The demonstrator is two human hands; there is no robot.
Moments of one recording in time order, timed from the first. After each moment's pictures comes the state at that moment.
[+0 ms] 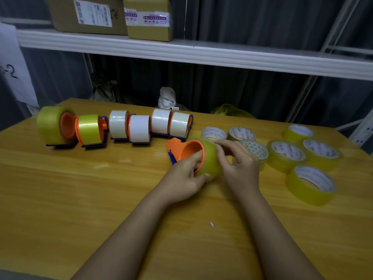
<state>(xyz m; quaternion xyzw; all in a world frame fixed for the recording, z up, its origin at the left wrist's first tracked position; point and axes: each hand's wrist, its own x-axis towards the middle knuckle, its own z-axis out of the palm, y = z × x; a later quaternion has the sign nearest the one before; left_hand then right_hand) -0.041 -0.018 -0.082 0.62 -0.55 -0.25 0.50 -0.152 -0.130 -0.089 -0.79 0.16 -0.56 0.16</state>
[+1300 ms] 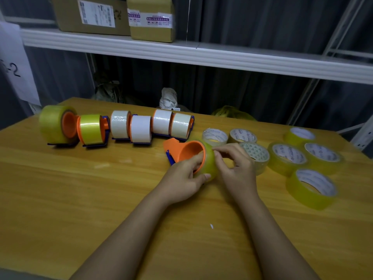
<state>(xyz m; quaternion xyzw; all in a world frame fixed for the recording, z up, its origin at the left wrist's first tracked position) -0.035 -0.021 -0.090 0.66 -0.56 -0.22 0.46 -0.151 -0.135 -0.097 -0.81 0.16 -0.52 0.22</state>
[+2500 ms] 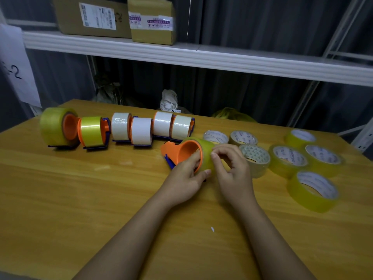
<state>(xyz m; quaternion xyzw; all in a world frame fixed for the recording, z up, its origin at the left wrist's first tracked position) -0.037 -0.028 -0.092 0.64 -0.53 -0.22 0.51 -0.146 -0.123 -0.095 -0.79 0.16 -0.52 0.29</state>
